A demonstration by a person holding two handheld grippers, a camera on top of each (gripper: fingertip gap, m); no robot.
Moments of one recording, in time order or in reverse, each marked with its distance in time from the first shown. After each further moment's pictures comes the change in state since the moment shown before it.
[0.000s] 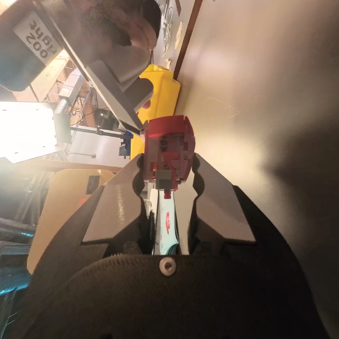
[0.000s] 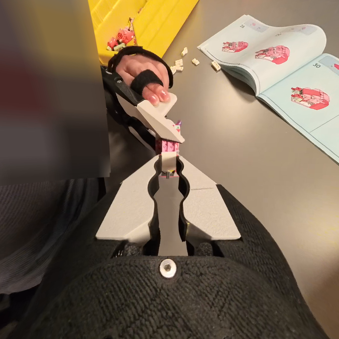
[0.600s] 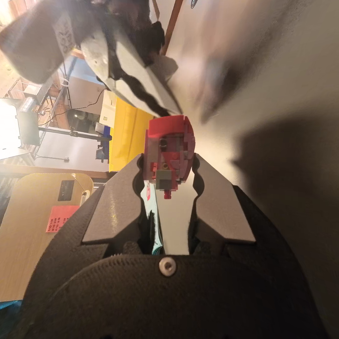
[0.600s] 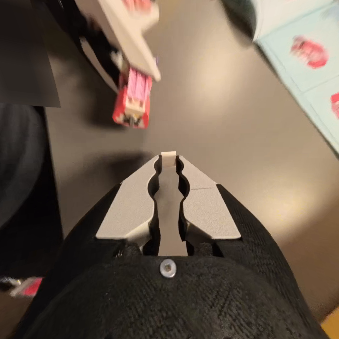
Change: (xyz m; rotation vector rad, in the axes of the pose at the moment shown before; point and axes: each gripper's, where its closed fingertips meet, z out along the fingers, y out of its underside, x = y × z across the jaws) left arm 0.019 0.003 0.004 0.024 0.125 -0.059; right arm 0.041 0.070 0.001 -0.173 0.089 -0.181
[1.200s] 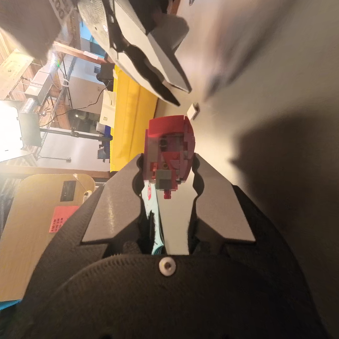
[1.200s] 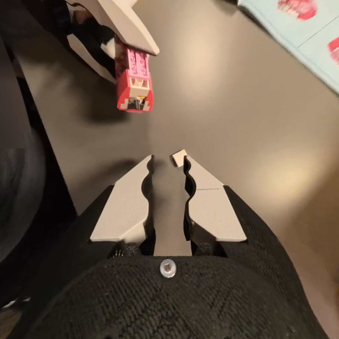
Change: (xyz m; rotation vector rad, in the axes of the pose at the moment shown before) left arm 0.001 0.003 0.004 -0.009 0.000 0.016; right arm -0.015 0.018 -0.009 -0.011 0.116 0.162
